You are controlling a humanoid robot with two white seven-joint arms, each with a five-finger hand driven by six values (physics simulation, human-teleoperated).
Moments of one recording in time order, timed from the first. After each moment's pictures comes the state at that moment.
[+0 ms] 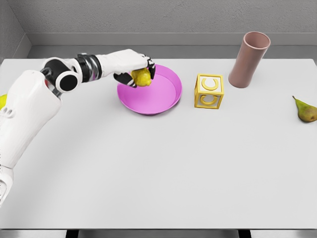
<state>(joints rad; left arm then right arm) -0.89 0.33 -0.68 -1.16 -0.58 -0.37 -0.57 0.07 0.00 -0.16 0.03 0.17 -0.27 -0.03</state>
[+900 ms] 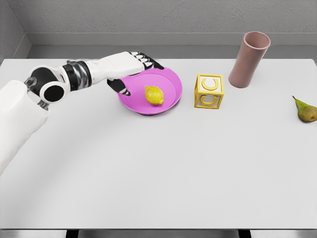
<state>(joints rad) -0.79 0.47 -0.64 -1.38 -0.49 -0.37 -0.54 0.07 0.00 -0.16 0.03 0.17 -0.27 -0.03</state>
